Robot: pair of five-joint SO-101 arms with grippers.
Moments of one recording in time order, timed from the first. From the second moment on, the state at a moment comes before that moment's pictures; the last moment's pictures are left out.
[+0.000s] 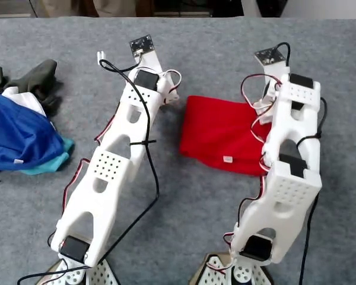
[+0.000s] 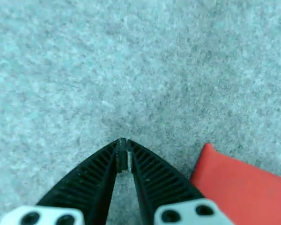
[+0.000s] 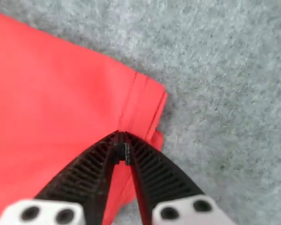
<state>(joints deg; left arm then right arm) 17.0 74.7 -86.1 81.5 28.4 14.1 32.7 -15.2 68.7 24.2</state>
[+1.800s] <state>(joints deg) 3.4 13.6 -21.5 97.3 -13.7 12.1 -27.8 30.3 91.6 -15.0</state>
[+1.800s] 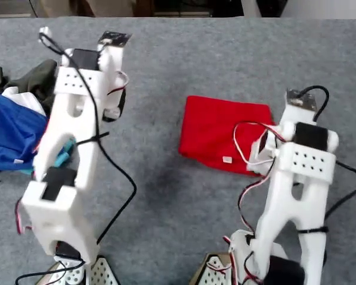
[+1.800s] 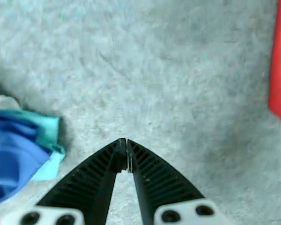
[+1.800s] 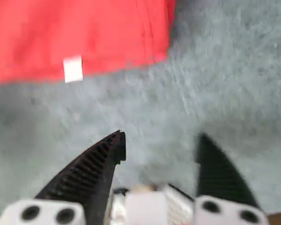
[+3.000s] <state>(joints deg) -3.5 -11.7 12.0 88.4 -13.9 9.0 8.6 29.7 60.4 -34.5</state>
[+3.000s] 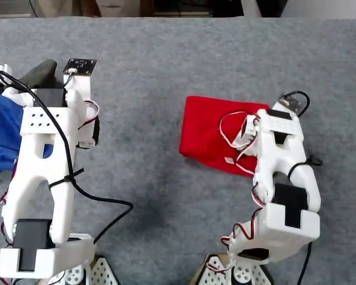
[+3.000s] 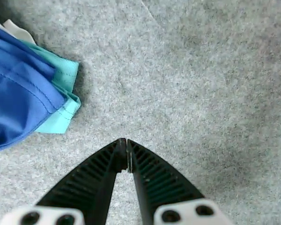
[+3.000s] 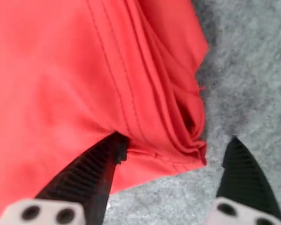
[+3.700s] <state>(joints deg) -3.5 -11.7 12.0 88.4 -13.9 11.5 9.2 24.7 66.6 -31.2</state>
